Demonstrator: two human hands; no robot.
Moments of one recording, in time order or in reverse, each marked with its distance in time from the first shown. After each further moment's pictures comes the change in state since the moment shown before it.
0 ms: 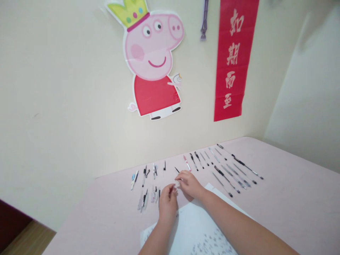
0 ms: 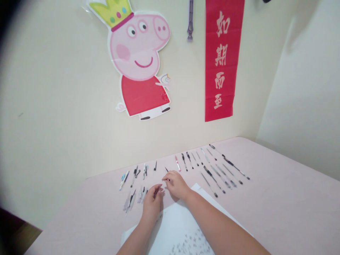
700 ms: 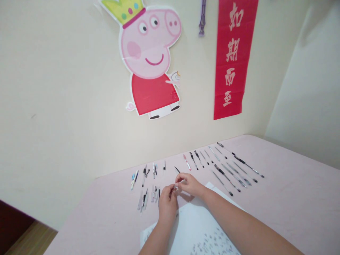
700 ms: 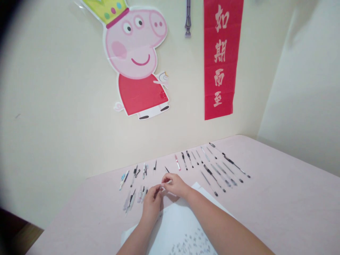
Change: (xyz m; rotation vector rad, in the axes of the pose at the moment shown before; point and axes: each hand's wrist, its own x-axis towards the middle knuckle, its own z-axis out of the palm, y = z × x) left_hand 0.000 0.008 -0.004 0.069 -0.046 0.046; right_hand 0.002 -0.007 -0.003 0.292 -0.139 0.228
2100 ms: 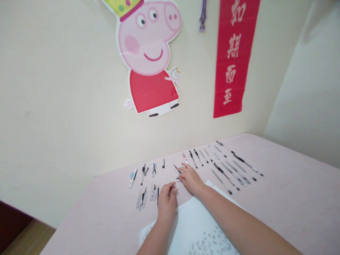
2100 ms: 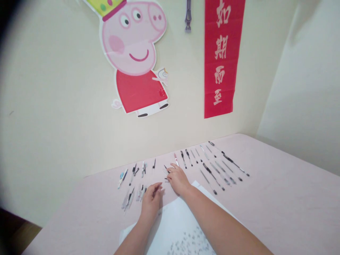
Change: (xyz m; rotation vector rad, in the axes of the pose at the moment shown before) left_hand -0.001 -0.008 0.005 -0.137 0.005 -0.021; right_hand 0.006 0.029 -0.007 -0.690 0.088 -0.175
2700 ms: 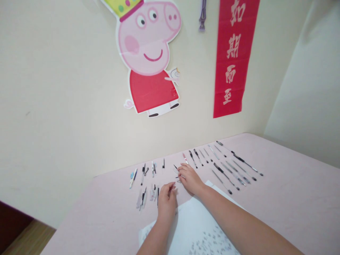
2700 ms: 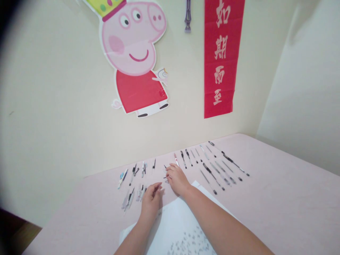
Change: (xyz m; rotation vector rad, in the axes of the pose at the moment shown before) left_hand 0.000 -0.002 0.000 0.033 0.011 0.020; right_hand -0.001 -0.007 -0.005 0.165 0.097 0.016
